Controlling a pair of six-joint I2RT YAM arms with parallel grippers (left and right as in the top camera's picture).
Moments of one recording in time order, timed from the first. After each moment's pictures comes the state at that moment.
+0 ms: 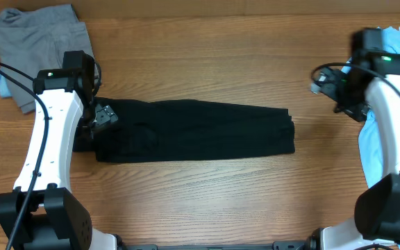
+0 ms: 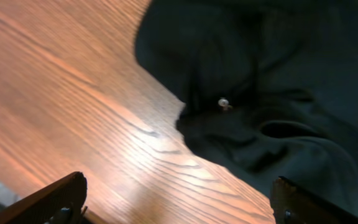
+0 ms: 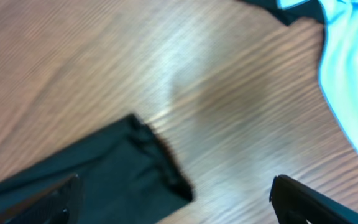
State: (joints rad) left arm 0.07 1.67 1.44 -1.31 -0.23 -0.57; right arm -0.16 1.73 1.56 -1.17 -0.03 0.47
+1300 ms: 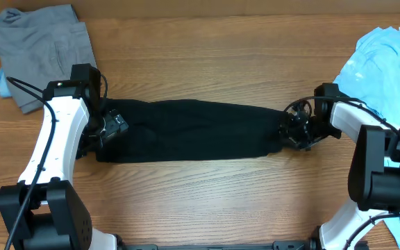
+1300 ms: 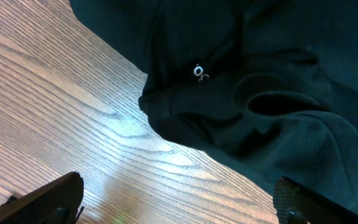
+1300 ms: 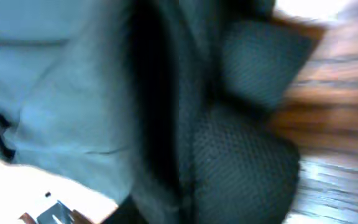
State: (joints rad) left arm 0.07 1.67 1.30 -1.22 -0.11 -0.57; right arm -0.10 1.94 1.07 -0.76 -0.63 0.23
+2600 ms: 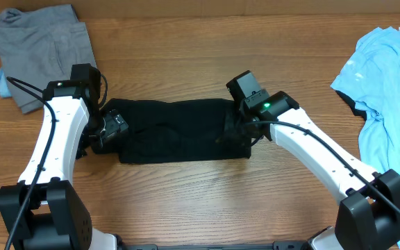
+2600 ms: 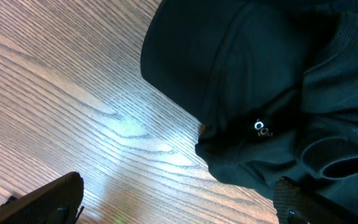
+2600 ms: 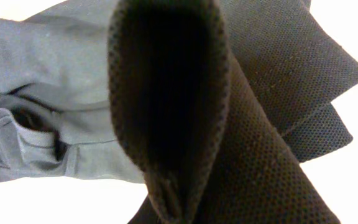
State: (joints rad) left arm 0.07 1.67 1.30 -1.22 -0.11 -0.57; right arm 0.53 1.68 1.27 -0.84 -0.10 0.65
